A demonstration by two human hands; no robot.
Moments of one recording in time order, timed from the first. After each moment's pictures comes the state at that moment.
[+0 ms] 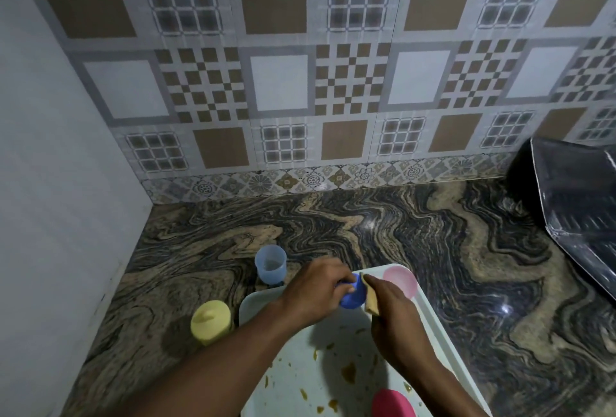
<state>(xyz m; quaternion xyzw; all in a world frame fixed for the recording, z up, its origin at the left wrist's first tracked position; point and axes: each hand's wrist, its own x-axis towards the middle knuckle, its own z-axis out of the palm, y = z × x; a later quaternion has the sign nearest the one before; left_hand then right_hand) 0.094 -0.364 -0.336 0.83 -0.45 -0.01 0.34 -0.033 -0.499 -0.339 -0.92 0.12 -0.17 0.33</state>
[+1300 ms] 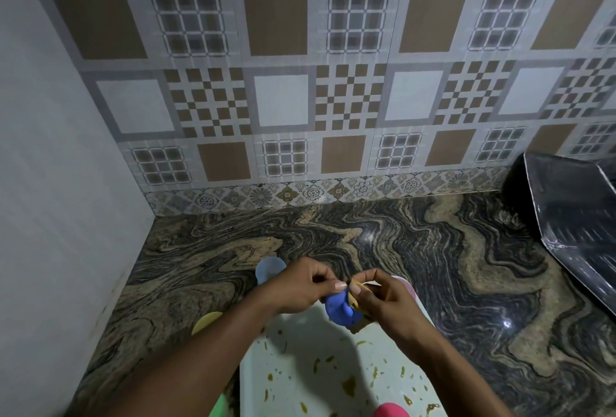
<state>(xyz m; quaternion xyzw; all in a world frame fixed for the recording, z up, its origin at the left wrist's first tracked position) 0.116 -0.340 -0.298 0.77 -0.31 -0.31 0.46 -0.007 -0.505 -0.304 -0.68 0.14 -0.04 0.72</state>
